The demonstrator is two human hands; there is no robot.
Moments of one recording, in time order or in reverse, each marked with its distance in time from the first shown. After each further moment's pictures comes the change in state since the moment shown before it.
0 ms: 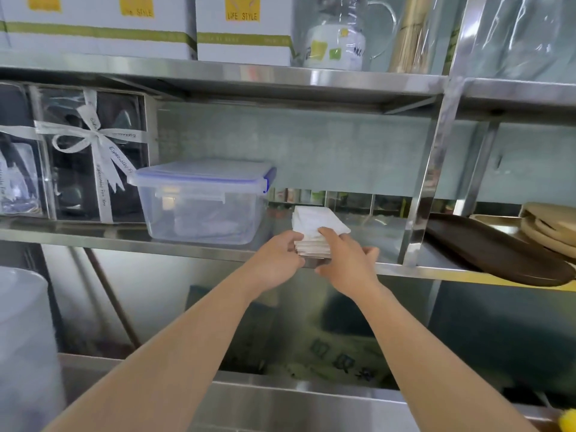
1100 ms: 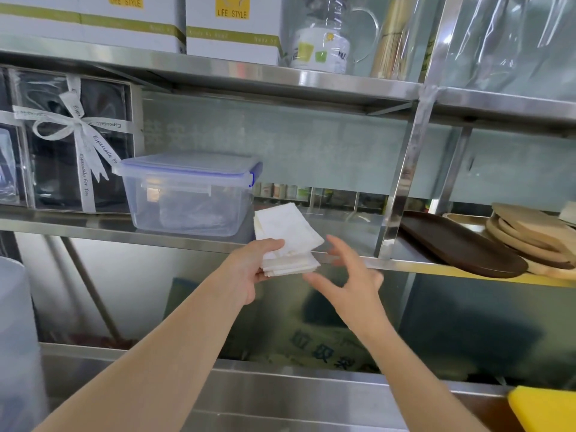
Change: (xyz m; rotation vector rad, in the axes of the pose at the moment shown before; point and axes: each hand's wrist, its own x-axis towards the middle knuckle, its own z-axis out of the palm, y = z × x) left_hand -0.018 -0.002 0.010 -0.829 0.194 -0.414; right_hand -0.078 0.009 -0.032 0.642 0.003 0.165
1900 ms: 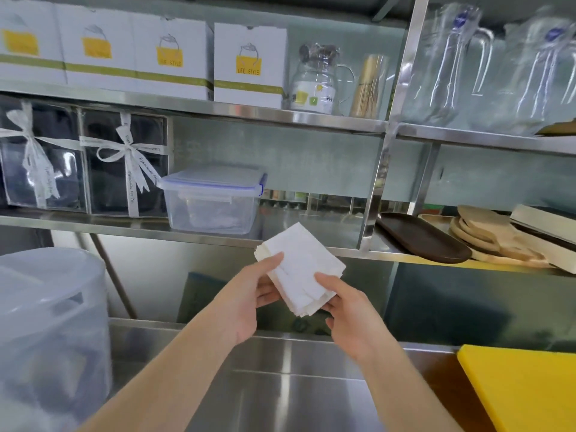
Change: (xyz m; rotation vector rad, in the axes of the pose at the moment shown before) left_hand -0.143 -0.010 -0.033 -0.009 -0.170 -0.006; right_hand -0.101 -0.078 -0.039 0.917 -0.232 0.628
